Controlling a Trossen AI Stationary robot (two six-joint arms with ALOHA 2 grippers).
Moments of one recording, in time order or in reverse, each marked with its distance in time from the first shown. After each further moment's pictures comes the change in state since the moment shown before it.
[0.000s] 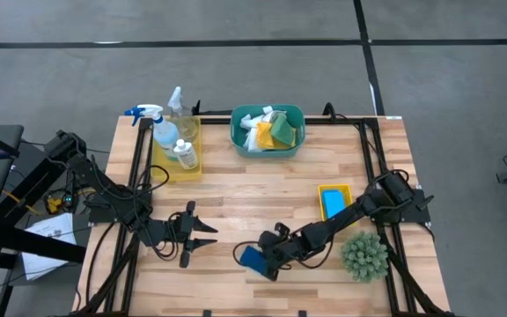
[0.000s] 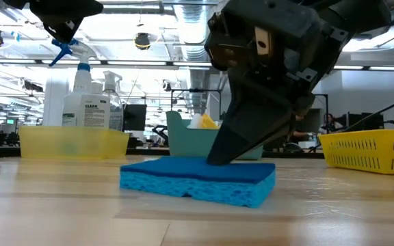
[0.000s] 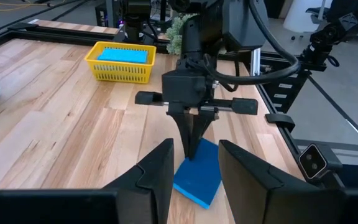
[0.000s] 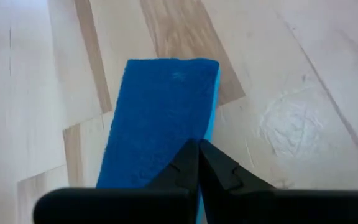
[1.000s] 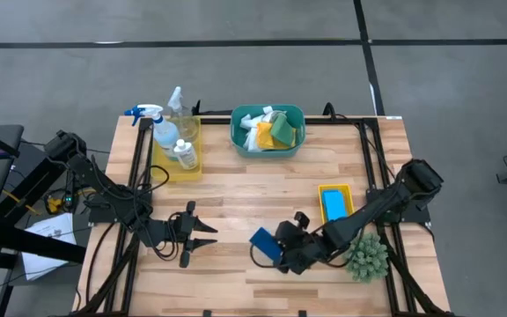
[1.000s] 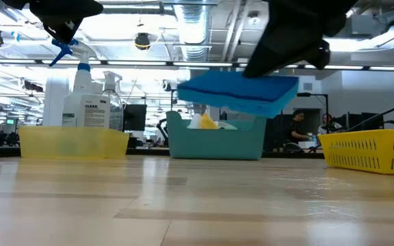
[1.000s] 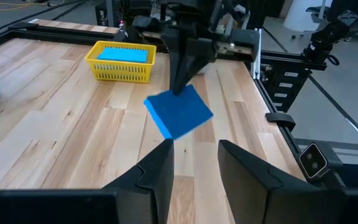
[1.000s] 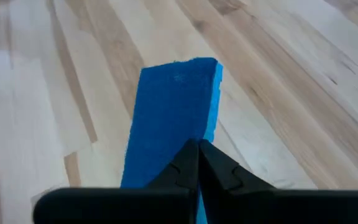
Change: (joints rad) left arm 0.000 0.000 0.000 -0.004 0.000 -0.001; right arm 0.088 -0.252 0.000 -0.311 0.312 0.126
